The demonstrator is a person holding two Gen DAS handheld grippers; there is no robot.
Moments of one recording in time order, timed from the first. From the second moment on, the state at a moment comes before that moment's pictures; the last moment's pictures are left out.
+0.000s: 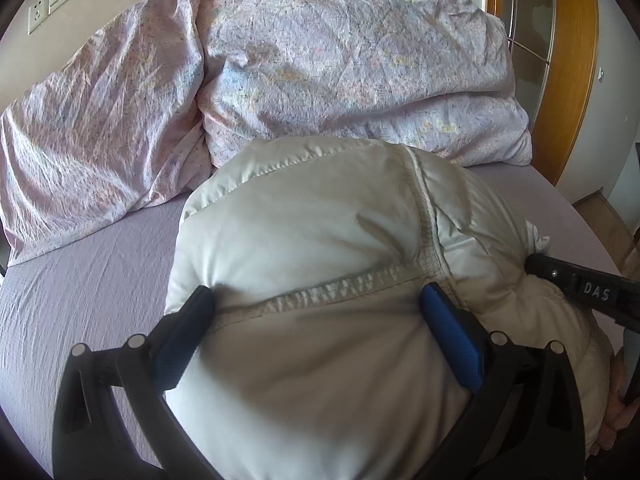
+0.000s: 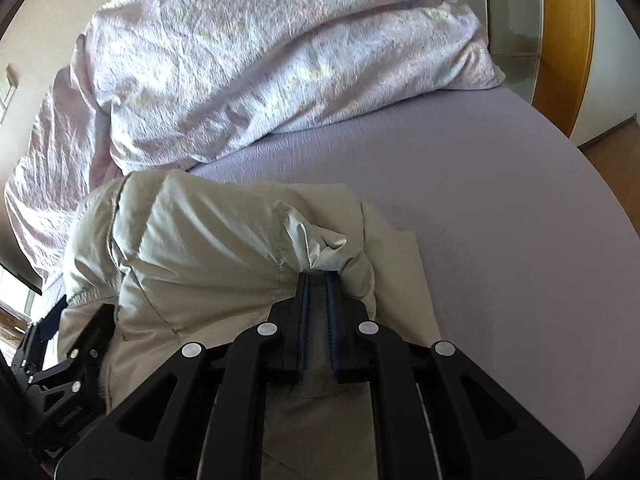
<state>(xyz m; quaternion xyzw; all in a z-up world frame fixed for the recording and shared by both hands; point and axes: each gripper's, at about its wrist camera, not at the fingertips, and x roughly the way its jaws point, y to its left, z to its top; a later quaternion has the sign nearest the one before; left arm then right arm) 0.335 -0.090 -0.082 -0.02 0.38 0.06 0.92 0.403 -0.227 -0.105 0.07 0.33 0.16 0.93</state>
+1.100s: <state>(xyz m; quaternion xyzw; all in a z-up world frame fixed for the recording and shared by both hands) 0.333 -0.092 -0.085 -0.02 0.37 0.06 0.93 0.395 -0.228 -0.117 0.06 0.30 0.17 0.94</state>
